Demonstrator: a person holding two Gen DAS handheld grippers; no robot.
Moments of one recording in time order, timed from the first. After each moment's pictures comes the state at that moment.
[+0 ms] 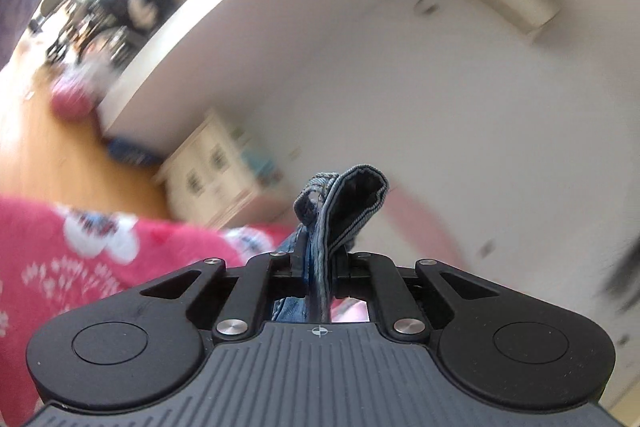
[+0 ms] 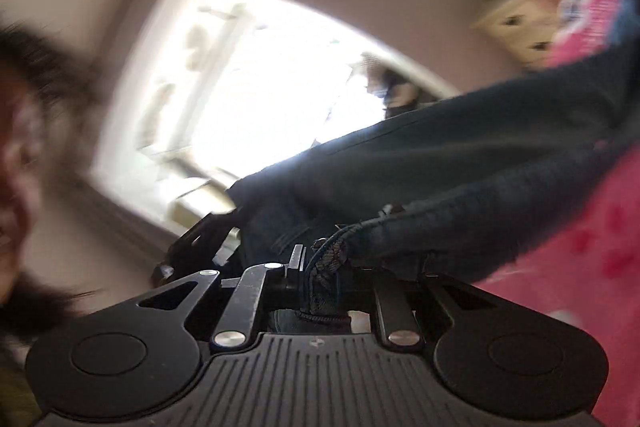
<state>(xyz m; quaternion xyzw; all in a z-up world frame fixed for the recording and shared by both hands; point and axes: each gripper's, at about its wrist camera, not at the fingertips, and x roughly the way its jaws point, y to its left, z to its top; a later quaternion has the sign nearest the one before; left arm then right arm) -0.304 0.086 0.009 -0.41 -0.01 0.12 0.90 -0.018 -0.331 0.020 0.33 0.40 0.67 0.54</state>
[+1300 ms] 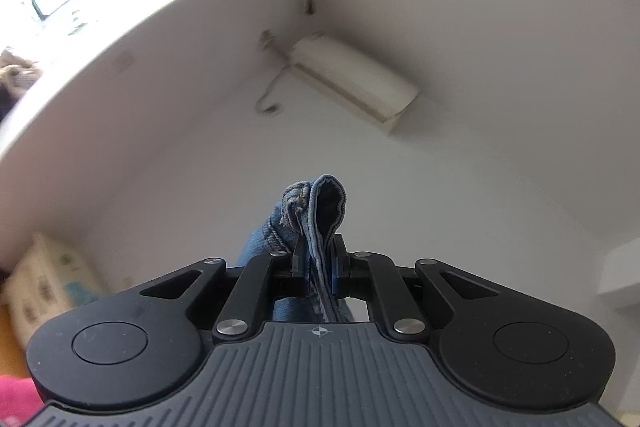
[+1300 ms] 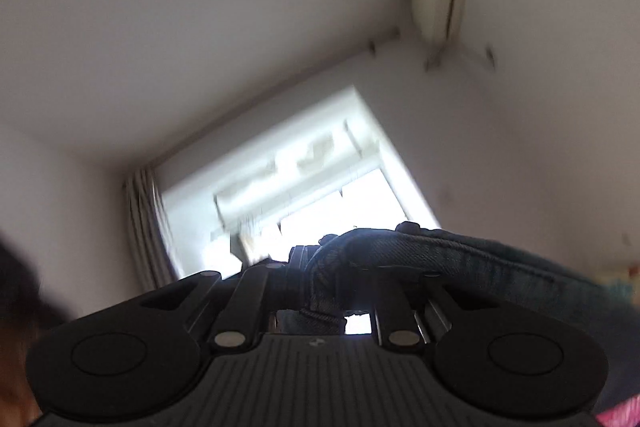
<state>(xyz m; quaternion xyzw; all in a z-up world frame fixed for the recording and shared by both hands) -0.060 0.100 0.257 -0.36 -0.17 0.04 0.92 0.185 -0.294 0.240 0.26 0.08 0.72 0.64</state>
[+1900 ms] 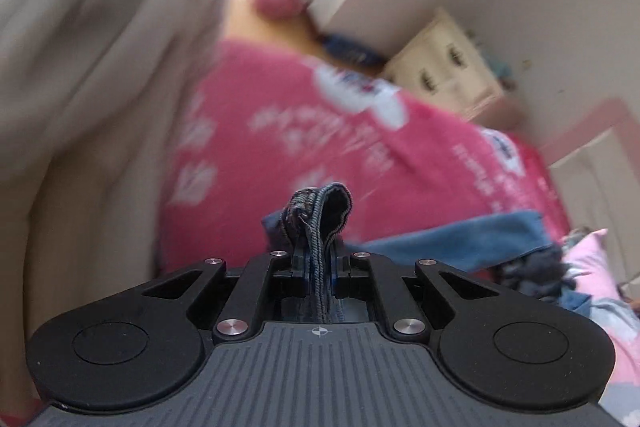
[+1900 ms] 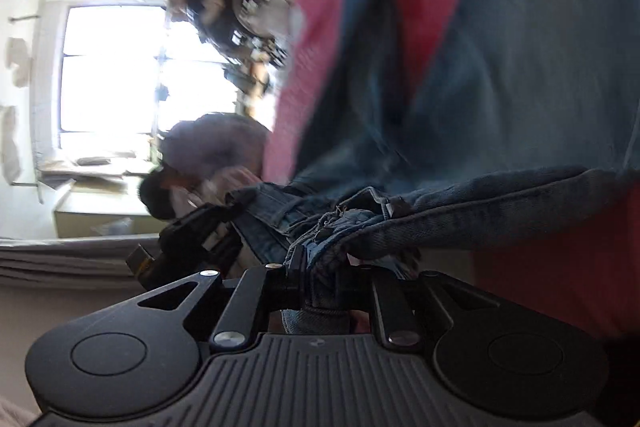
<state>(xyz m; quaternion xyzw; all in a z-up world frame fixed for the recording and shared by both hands) -0.206 0.173 -0.270 -0.45 0.26 0.37 0.77 0.077 -0.181 -0.361 0.26 0.66 0.47 0.52</state>
